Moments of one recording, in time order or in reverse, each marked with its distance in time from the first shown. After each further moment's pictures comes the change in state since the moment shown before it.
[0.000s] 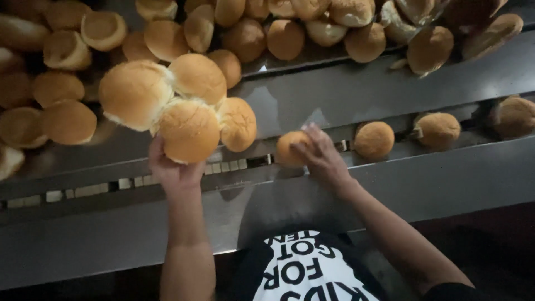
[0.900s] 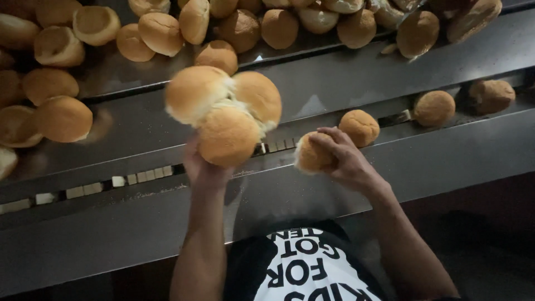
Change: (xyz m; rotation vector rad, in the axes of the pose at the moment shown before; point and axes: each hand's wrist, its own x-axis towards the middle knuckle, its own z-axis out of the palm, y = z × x) left_hand -0.037 -0.030 0.025 0.100 0.179 -0.224; right_hand -0.002 -0.103 -0.100 0.272 -0.238 0.170
